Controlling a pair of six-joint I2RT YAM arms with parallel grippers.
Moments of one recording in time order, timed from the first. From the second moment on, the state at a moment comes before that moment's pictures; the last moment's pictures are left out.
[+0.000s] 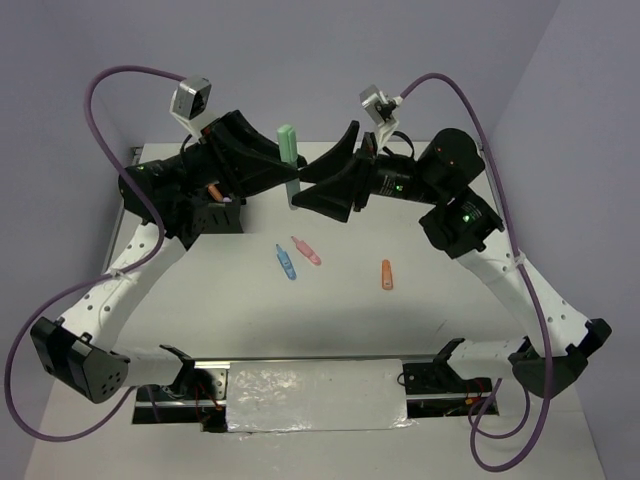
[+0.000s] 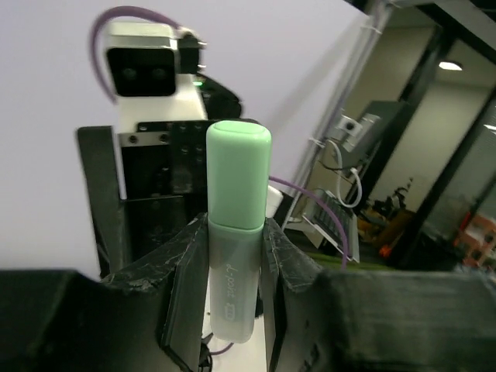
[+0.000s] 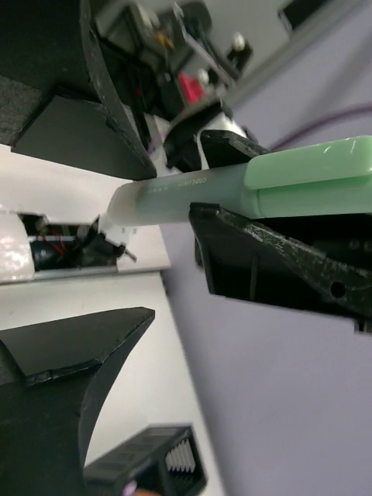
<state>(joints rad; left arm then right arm) -0.45 1.28 1.35 0.89 0.92 -1.27 0.70 1.23 1.54 -0.05 -0.71 0.52</state>
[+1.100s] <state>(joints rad) -0.48 1.28 1.39 0.94 0.97 -1.26 0.68 1.46 1.56 0.79 -1.13 1.23</state>
